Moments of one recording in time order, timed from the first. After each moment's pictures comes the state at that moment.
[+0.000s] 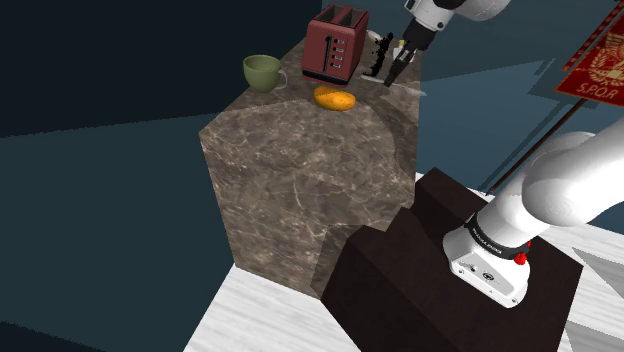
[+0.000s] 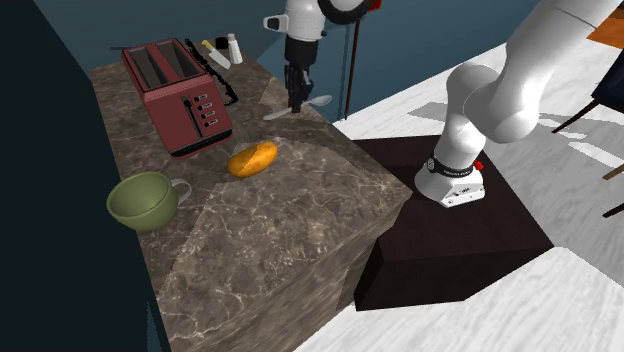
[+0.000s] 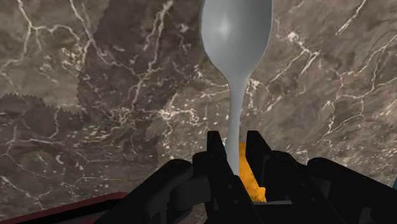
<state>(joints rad) 0.05 -0.33 -0.29 -2.41 0.16 2.21 -0.64</state>
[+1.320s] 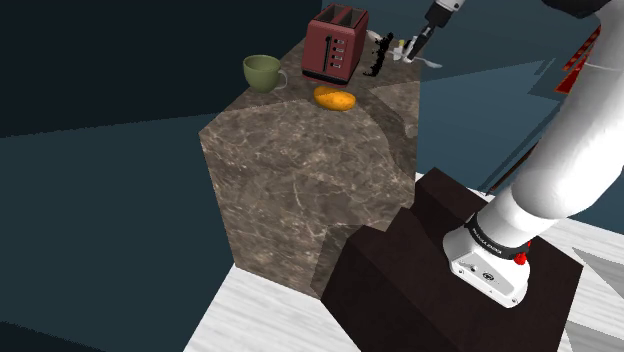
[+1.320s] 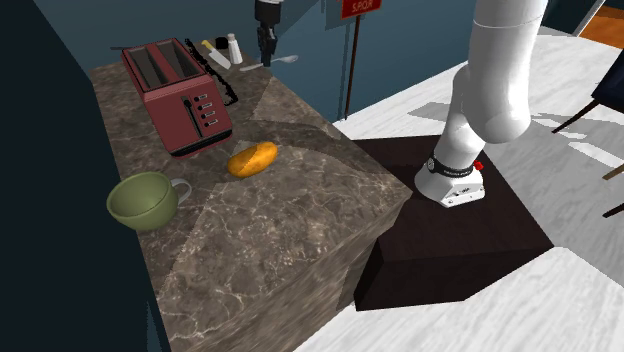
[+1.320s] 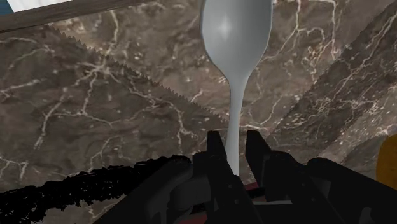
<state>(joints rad) -0.16 0.29 -0.54 -1.69 0.43 1.93 -1.15</state>
